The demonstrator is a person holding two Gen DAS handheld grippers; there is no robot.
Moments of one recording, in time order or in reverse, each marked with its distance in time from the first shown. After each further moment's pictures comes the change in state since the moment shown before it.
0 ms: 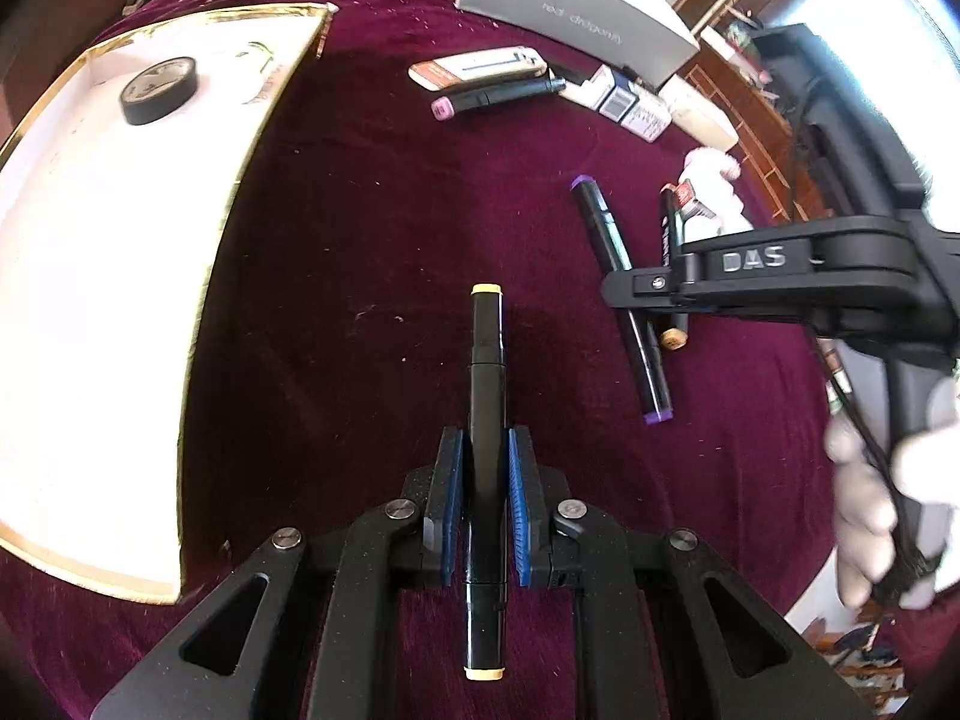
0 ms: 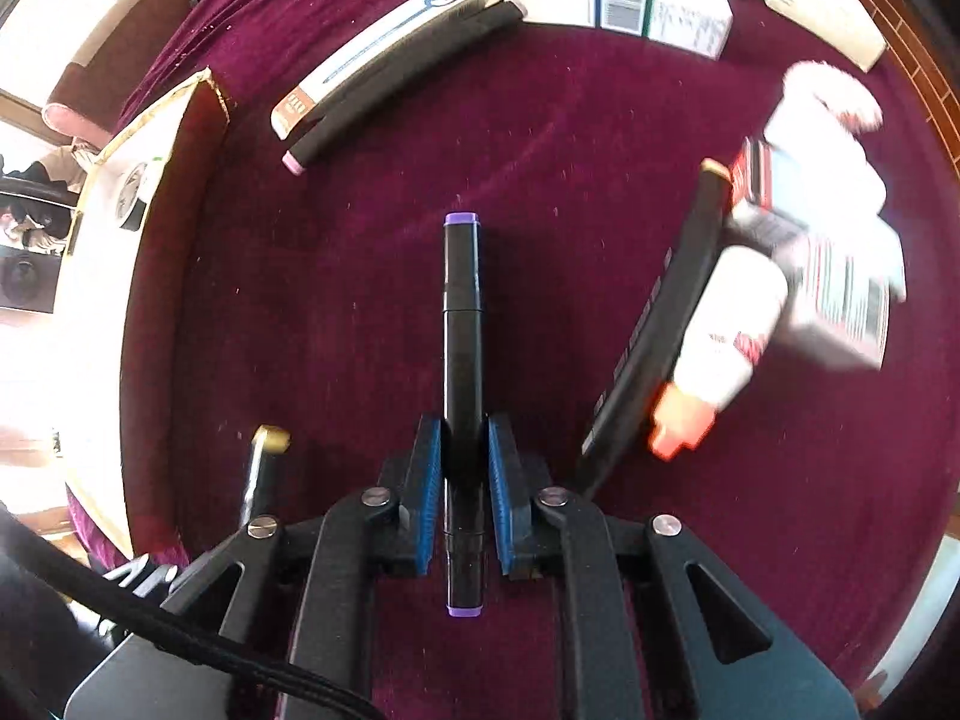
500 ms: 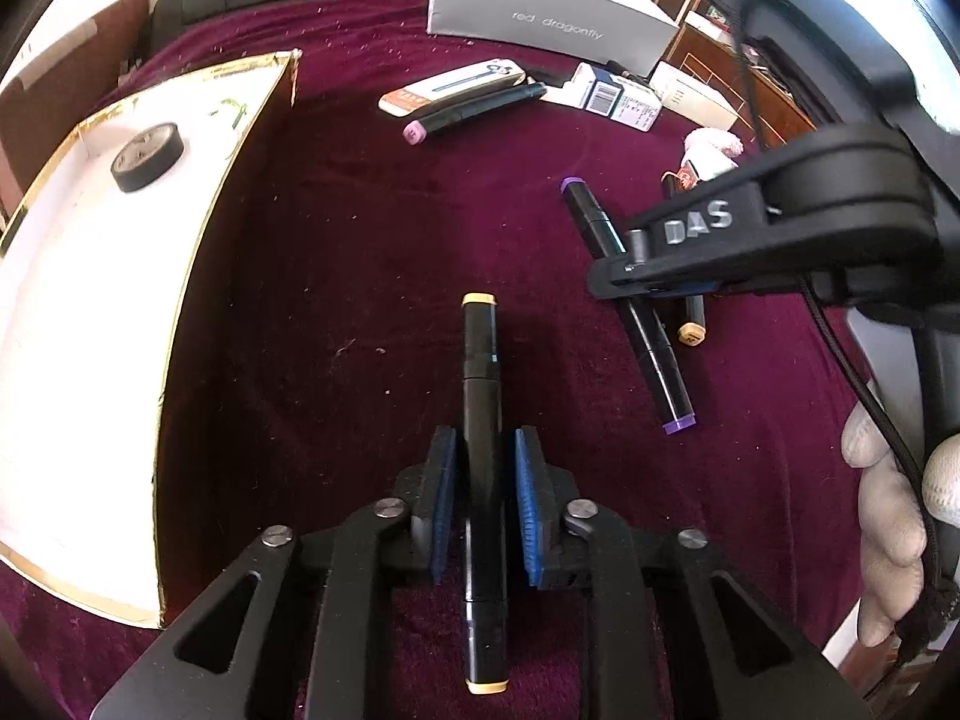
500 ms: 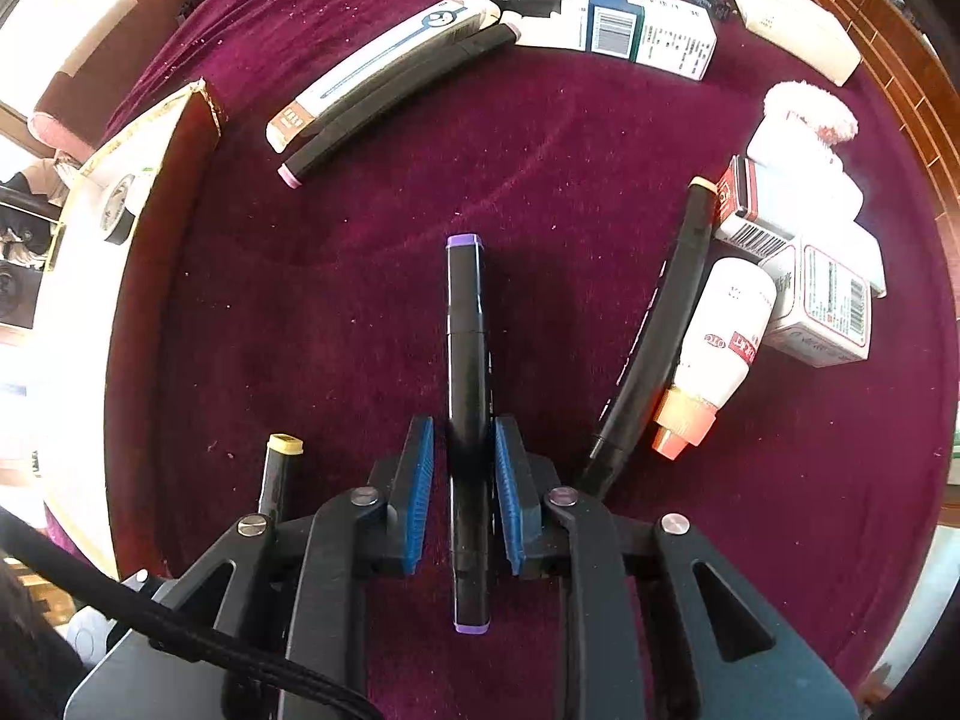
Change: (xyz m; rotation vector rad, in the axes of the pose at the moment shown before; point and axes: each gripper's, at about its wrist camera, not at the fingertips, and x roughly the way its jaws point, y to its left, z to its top) left arm 0.009 -0.027 -0.004 0.112 -0.086 0.117; right arm 0.006 0.025 0.008 -0.001 -0.067 -0.095
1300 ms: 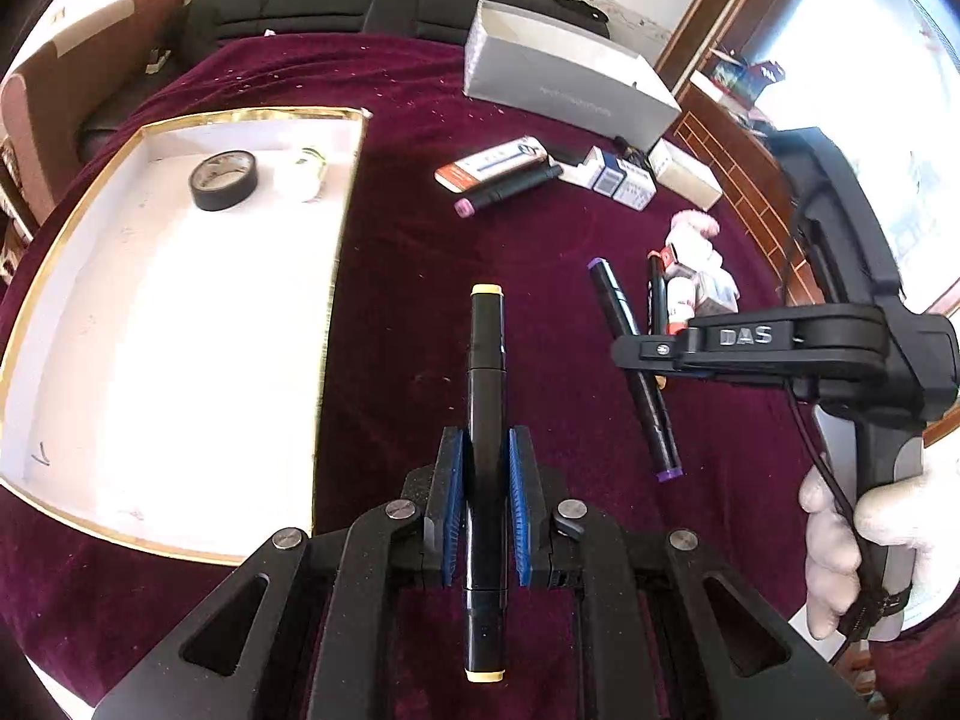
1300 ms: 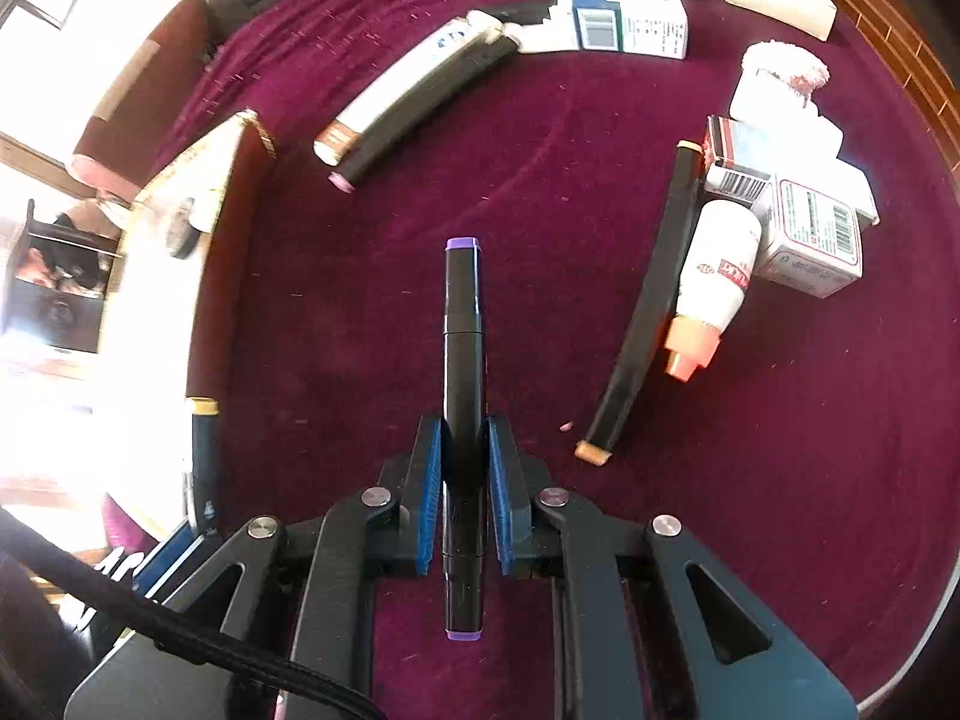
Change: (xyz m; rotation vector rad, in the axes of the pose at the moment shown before) left arm -0.070 0.043 0.008 -0.105 -0.079 -0.065; right arm -0.034 -0.022 -0.022 0.079 -0.035 0.194
